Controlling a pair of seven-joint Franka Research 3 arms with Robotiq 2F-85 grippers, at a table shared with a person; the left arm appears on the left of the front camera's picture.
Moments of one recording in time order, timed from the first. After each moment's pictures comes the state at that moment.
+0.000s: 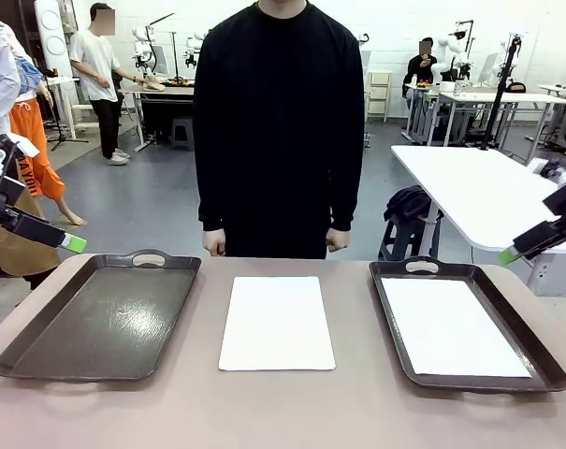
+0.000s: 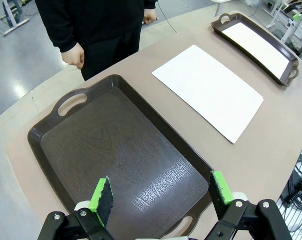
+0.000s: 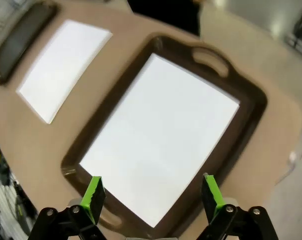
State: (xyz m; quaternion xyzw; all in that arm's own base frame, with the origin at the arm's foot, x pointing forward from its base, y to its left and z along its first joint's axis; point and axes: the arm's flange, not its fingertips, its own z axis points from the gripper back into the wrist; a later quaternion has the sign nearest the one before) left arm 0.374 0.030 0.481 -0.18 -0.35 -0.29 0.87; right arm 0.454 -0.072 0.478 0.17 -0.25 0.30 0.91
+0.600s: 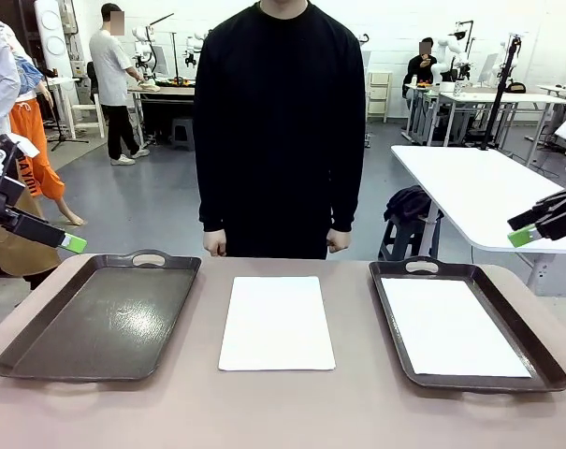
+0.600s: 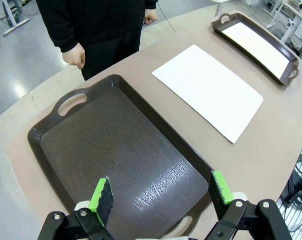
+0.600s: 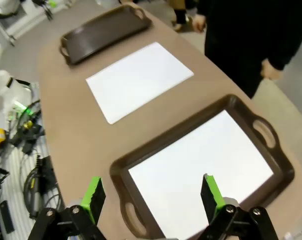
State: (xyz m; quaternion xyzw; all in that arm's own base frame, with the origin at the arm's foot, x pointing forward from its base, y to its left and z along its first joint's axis) left arm 0.374 0.030 0.481 -0.18 -0.35 -0.29 0.87; right arm 0.412 -0.058 0.521 0.26 -0.31 0.44 0.80
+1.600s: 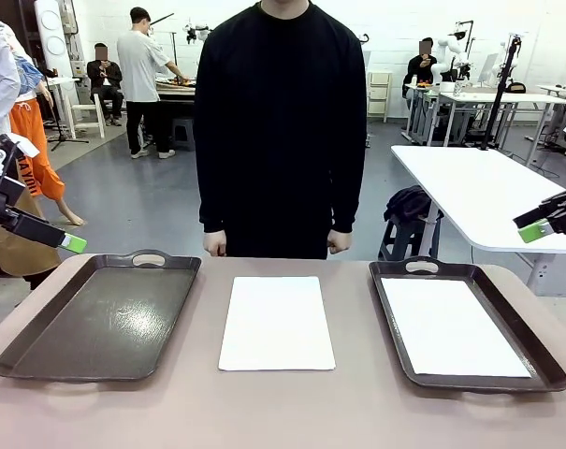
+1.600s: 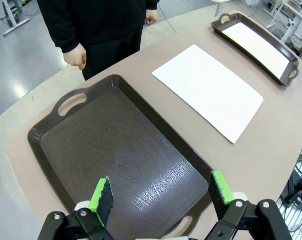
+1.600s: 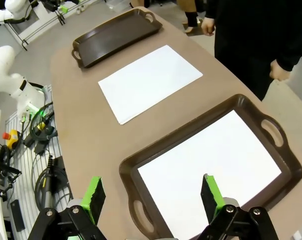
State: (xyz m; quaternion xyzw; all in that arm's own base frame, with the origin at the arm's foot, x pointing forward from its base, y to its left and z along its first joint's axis) left arm 0.374 0.030 0.481 -0.18 -0.35 -0.29 0.87; right arm 0.417 -0.071 0.521 0.29 -0.29 0.44 0.80
